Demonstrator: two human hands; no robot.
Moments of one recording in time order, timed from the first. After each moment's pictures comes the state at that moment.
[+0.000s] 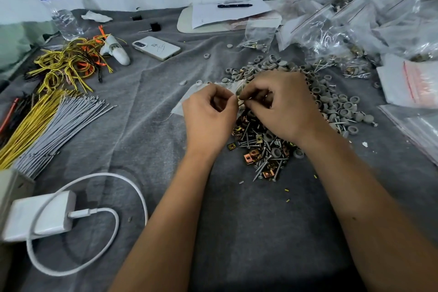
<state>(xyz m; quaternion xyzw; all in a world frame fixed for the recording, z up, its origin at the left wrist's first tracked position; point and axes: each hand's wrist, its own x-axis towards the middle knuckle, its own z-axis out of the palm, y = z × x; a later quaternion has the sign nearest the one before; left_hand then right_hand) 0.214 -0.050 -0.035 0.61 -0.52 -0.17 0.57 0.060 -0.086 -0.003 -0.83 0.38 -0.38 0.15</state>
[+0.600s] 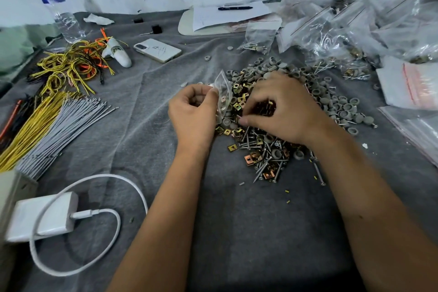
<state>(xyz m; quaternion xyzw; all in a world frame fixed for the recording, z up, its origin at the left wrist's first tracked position) 0.227 -0.056 -0.034 0.58 -0.36 -0.25 0.69 0.052 -0.085 0.003 -0.86 0.38 -0.28 0.17</state>
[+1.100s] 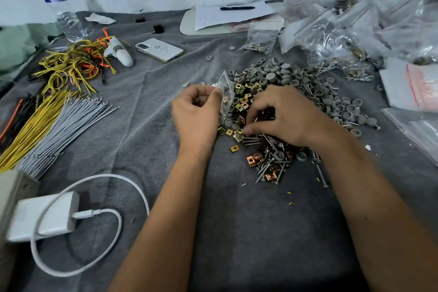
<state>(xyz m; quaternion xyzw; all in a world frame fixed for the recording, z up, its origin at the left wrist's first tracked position) 0.227 -0.057 -0.035 0.59 -0.36 -0.26 0.68 0.052 -0.089 0.000 -0.88 0.37 -0.21 0.21</state>
